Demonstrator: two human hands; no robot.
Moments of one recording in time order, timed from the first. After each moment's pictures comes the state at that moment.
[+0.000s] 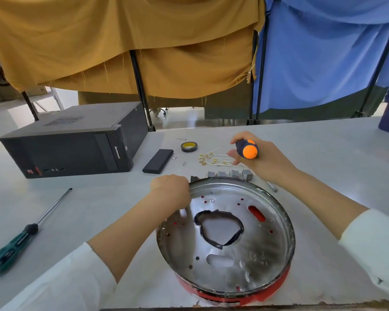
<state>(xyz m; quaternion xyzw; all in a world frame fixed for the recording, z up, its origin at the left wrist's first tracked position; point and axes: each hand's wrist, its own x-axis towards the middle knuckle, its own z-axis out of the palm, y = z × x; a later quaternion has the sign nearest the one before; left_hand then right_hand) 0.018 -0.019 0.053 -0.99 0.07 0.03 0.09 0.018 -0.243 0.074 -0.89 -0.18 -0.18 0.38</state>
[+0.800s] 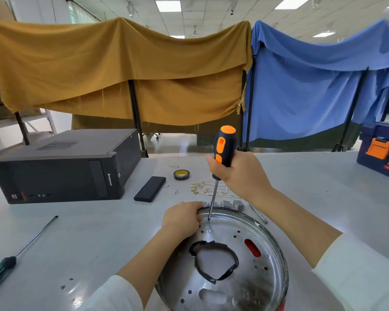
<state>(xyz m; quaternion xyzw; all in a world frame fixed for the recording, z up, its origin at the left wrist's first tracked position) 0.043 -0.045 0.023 -0.98 0.16 -0.06 -0.14 0.005 -0.199 0.125 -0.86 -0.19 -0.33 0.33</state>
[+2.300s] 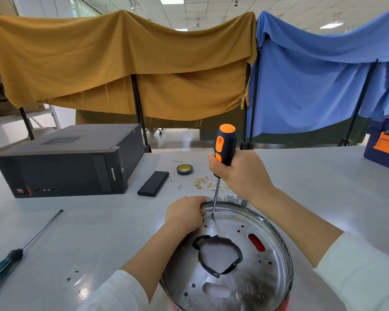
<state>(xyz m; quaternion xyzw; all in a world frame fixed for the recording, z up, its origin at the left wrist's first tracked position) 0.043 -0.045 0.022 -0.98 0.15 -0.07 -0.15 0.004 -0.193 0.116 -0.86 -0.18 -0.35 0.32</state>
